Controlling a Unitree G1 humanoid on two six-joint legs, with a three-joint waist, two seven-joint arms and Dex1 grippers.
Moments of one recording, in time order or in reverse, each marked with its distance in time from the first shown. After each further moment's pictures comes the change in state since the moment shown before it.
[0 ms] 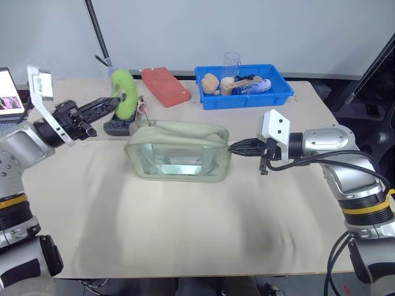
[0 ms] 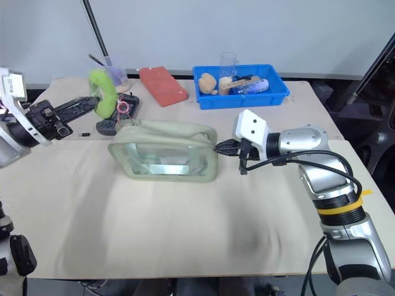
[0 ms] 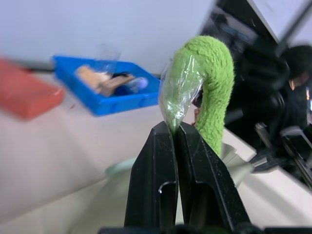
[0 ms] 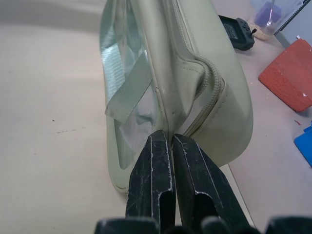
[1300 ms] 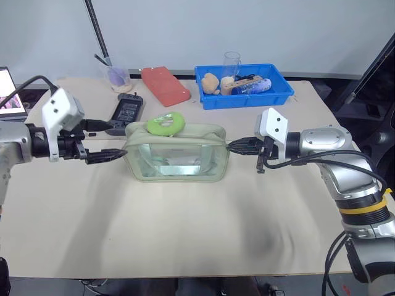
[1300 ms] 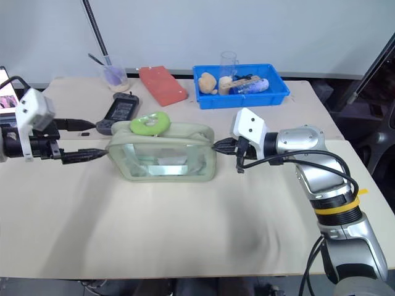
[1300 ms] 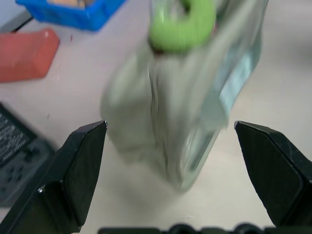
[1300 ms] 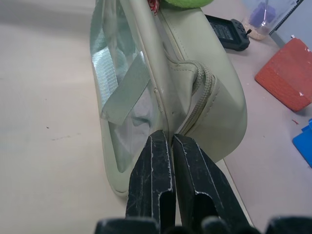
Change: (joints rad) left arm 0.191 0.281 -0.242 -0.016 0.462 -0.484 -0.361; right arm -0.007 0.022 0.001 -0.011 0.001 0.033 -0.031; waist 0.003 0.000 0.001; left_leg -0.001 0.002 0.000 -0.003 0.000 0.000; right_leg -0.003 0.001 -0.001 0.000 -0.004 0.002
